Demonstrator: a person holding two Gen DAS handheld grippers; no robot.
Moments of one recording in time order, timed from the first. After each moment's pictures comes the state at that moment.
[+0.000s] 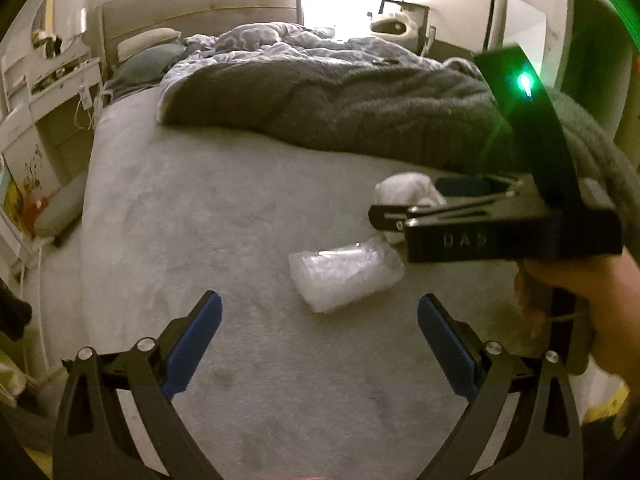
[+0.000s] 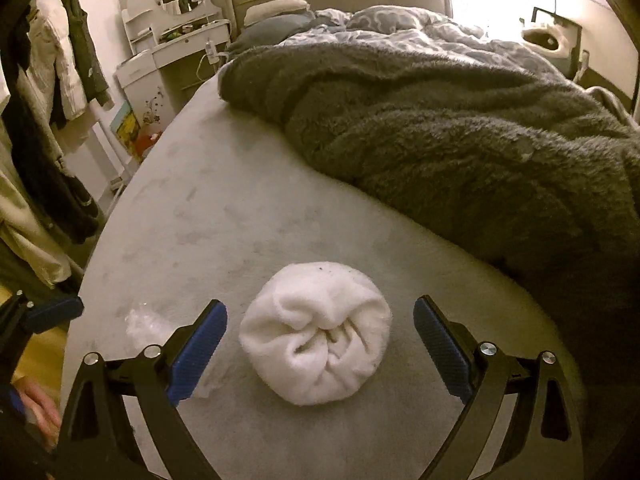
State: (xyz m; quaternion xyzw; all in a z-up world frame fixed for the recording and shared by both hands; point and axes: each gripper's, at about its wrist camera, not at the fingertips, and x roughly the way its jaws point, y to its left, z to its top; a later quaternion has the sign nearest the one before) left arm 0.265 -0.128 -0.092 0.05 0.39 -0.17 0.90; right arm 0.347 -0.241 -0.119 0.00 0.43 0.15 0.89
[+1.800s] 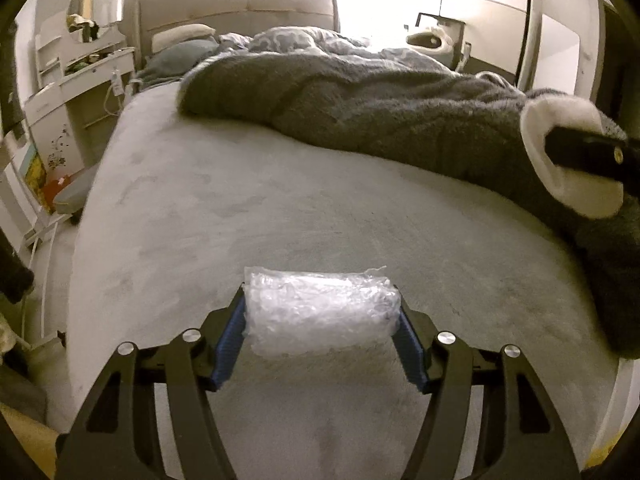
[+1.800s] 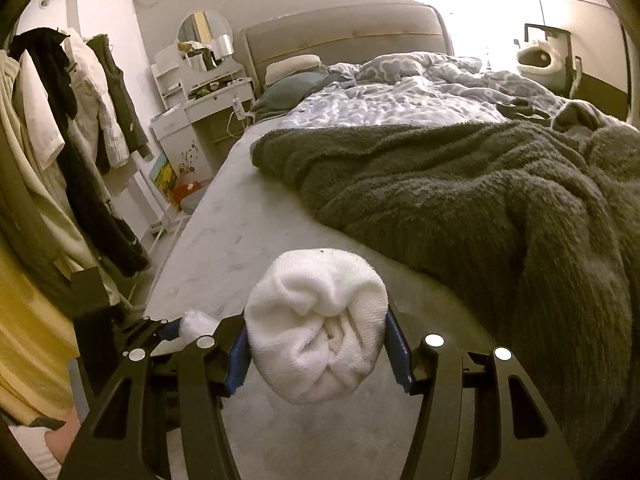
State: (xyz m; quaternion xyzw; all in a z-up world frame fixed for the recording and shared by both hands) left arm 0.265 -0.157 -0.108 0.01 0.37 -0.10 0.92; right arm 0.274 -0.311 -0.047 0.06 0.34 0.19 0.92
